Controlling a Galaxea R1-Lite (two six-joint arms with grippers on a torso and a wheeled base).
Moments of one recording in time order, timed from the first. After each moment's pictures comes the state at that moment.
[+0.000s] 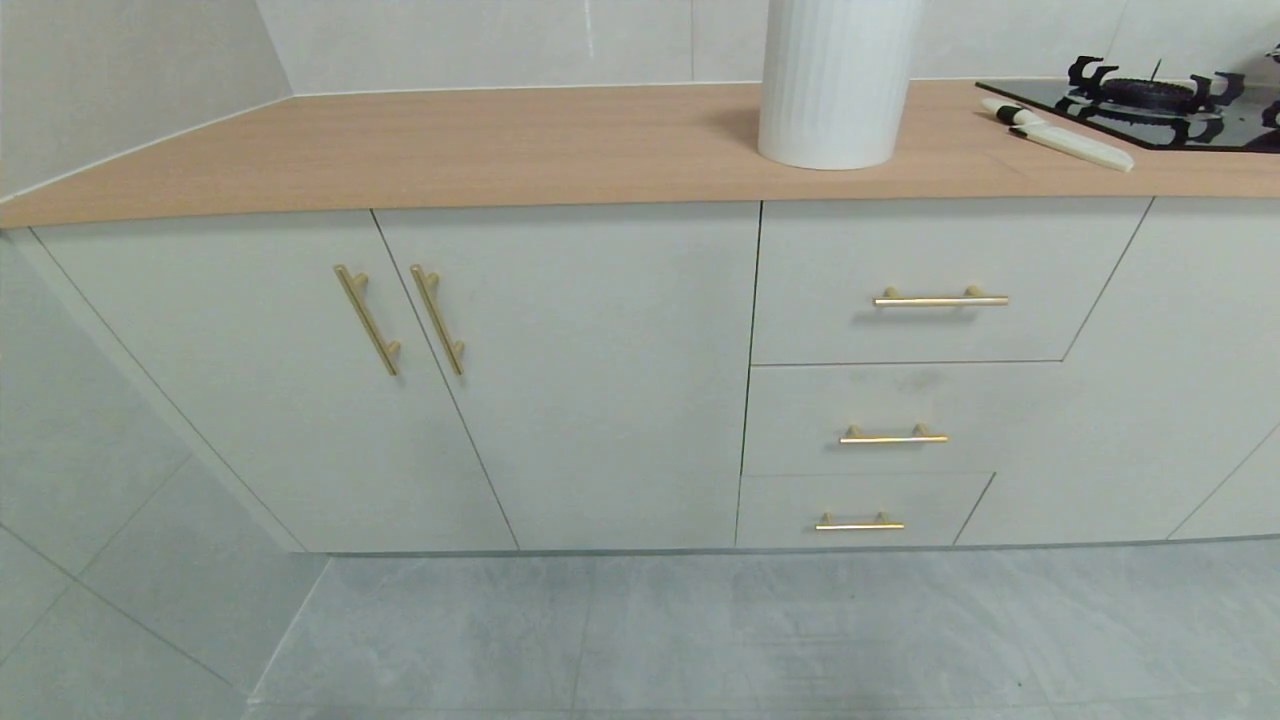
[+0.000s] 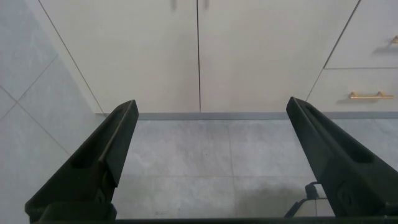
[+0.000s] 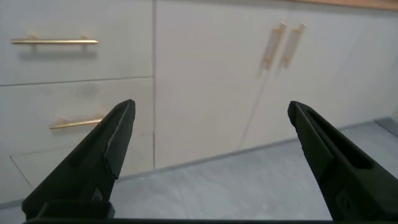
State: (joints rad) left arm 0.01 0.00 0.00 0.00 0.00 0.00; right arm 0.15 0.25 -0.29 -0.14 -0.55 -0.18
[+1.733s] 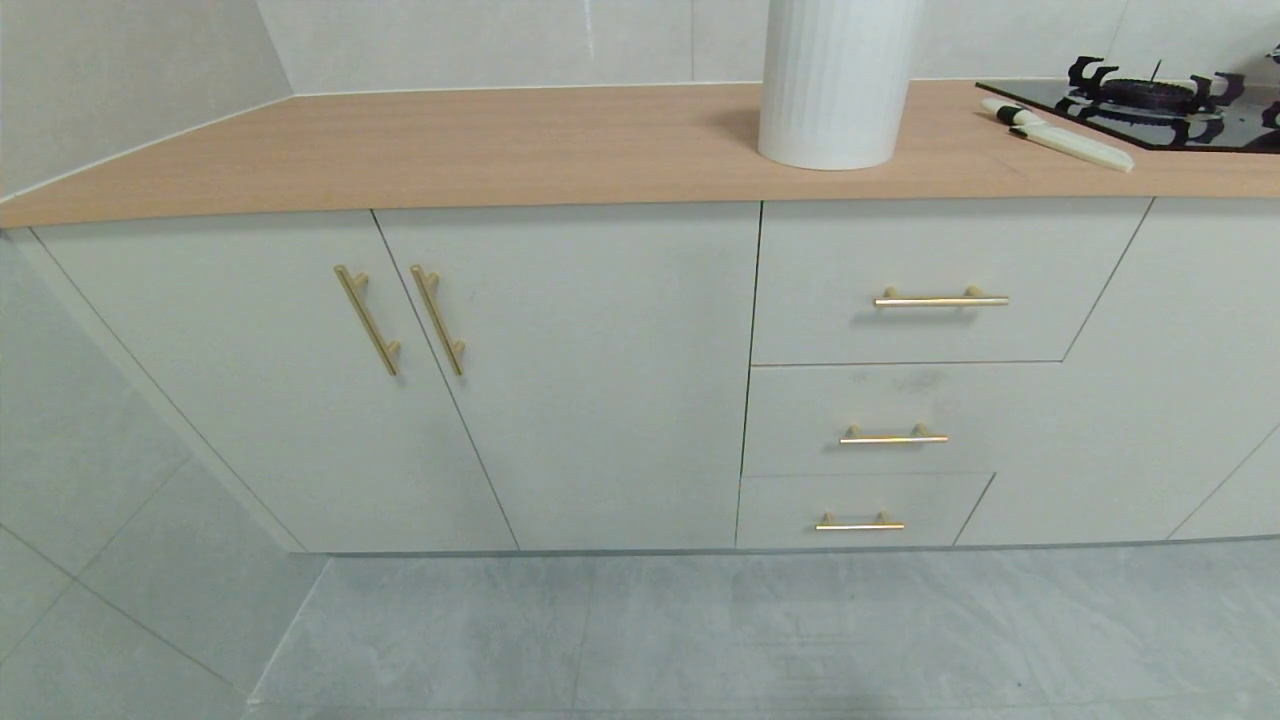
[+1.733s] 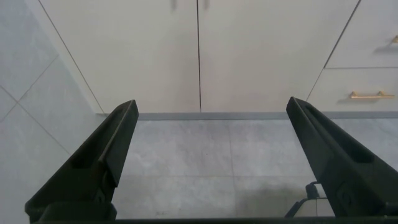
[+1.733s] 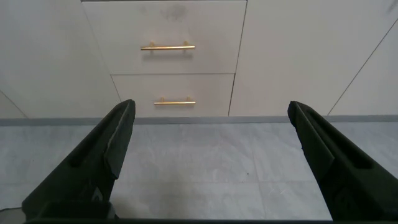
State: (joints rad) left arm 0.01 0.00 0.00 0.00 0.00 0.01; right arm 0.00 0.00 0.00 0.00 -0.02 -0.01
